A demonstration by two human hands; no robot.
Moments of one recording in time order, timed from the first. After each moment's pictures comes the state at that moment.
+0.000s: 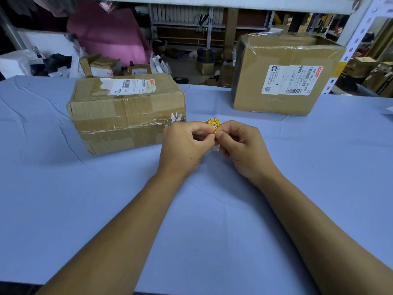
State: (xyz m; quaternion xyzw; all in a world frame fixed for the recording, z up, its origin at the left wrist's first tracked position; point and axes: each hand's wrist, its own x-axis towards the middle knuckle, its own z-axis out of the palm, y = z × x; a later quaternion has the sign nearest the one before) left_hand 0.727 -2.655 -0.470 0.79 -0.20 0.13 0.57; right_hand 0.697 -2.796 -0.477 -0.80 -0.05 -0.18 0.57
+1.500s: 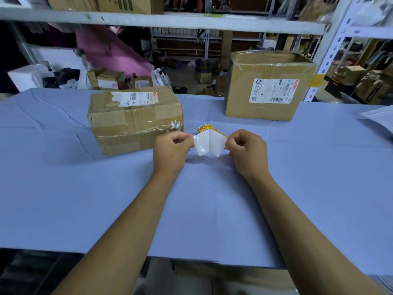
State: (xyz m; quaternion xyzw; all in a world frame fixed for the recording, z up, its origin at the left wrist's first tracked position) left_hand 0.707 -2.641 -0.466 0.73 -0.06 0.07 0.68; right_hand 0.667 -2.806 -0.472 -0.83 0.13 -0.25 0.49
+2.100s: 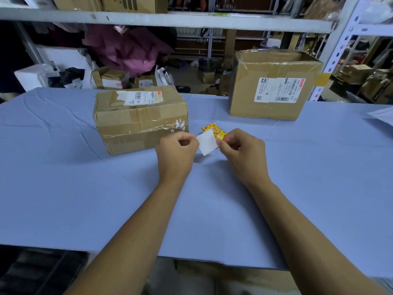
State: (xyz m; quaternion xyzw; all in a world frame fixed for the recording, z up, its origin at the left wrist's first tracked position) left_hand 0.705 -2.642 -0.474 0.78 -0.04 0.16 0.60; right_hand 0.664 -2.789 -0.472 -0.85 0.06 -0.29 0.43
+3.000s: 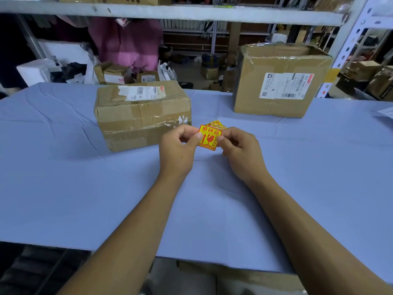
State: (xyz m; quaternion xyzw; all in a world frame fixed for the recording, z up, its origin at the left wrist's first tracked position) left_hand 0.710 -2.636 -0.478 0.75 -0.11 0.14 0.64; right_hand 0.675 -2.784 -0.479 -0.83 0.00 -0.22 0.51
